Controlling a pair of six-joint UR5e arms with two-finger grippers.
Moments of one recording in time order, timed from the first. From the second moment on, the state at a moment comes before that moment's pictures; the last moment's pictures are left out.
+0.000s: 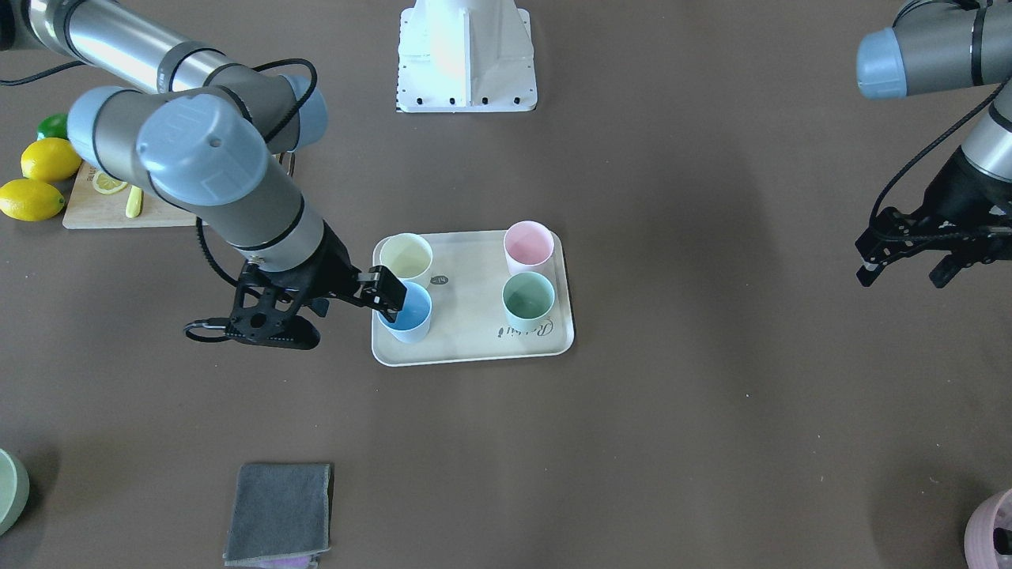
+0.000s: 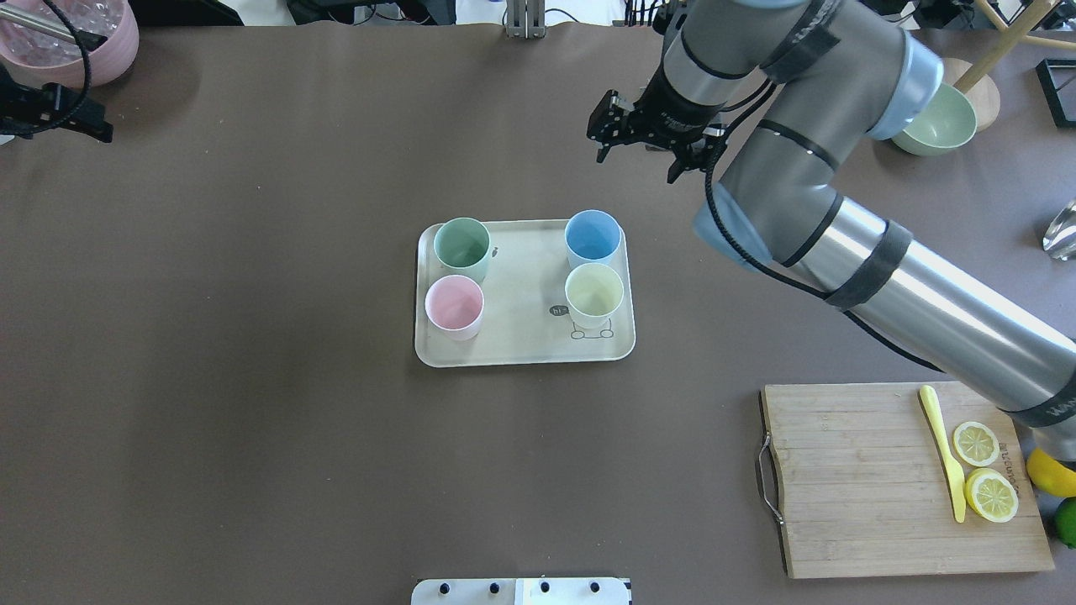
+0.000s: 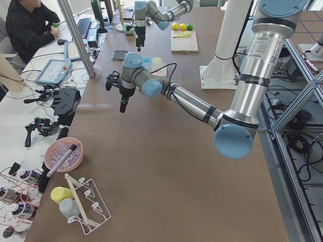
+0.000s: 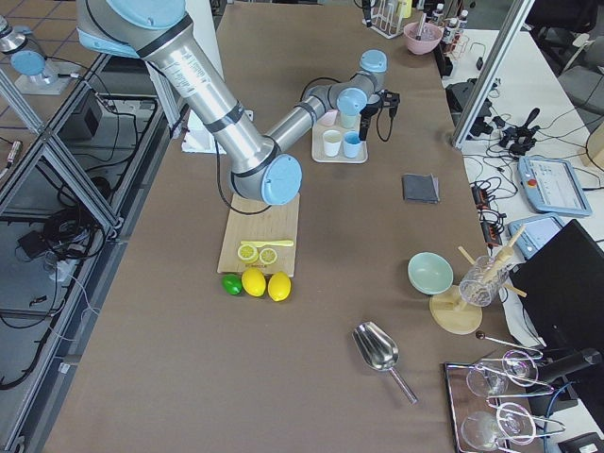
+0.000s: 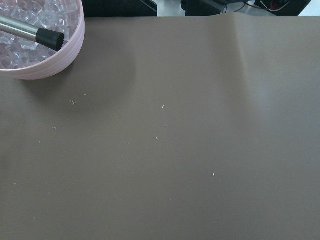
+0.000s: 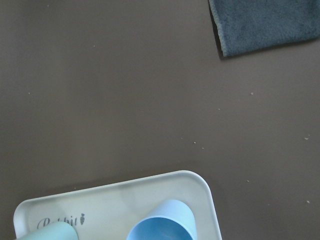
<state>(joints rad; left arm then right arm) -1.20 -1.78 -1.83 -1.78 -2.15 -0.64 0.88 -0.85 1.54 -1.48 2.22 1.18</state>
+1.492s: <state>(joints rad) -1.63 -1.39 -1.86 -1.67 -2.39 -0.11 1.59 -1.58 1.71 -1.75 2.38 -0.12</state>
